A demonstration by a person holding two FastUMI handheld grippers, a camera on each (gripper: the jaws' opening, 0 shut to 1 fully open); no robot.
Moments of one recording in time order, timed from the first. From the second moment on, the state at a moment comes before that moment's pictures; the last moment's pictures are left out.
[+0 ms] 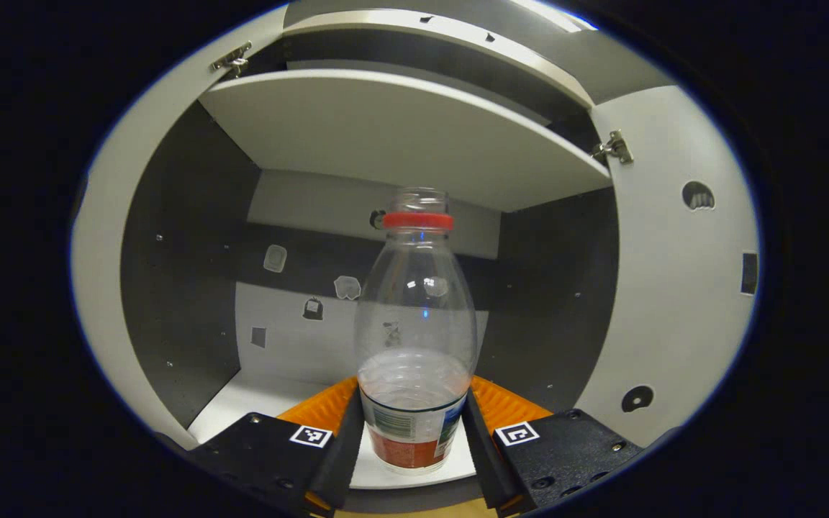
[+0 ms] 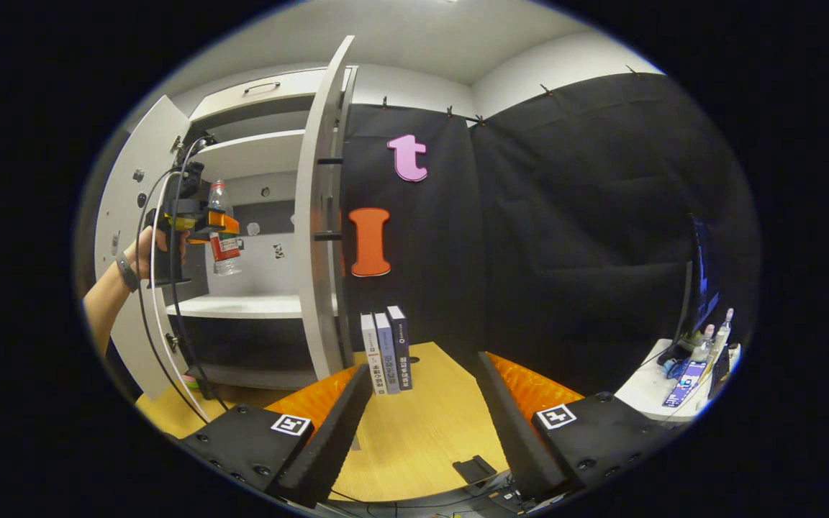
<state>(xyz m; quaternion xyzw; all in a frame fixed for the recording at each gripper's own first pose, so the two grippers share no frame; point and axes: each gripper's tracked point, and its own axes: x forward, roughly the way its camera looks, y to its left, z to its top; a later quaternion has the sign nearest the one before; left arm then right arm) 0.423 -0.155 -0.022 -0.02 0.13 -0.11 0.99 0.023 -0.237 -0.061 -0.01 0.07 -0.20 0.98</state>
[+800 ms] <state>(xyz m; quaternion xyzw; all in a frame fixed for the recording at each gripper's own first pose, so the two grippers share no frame) 0.457 -0.155 -0.103 0.02 0.20 -0.10 0.97 0.004 -0.236 -0.078 0.01 0.07 -0.28 0.96</state>
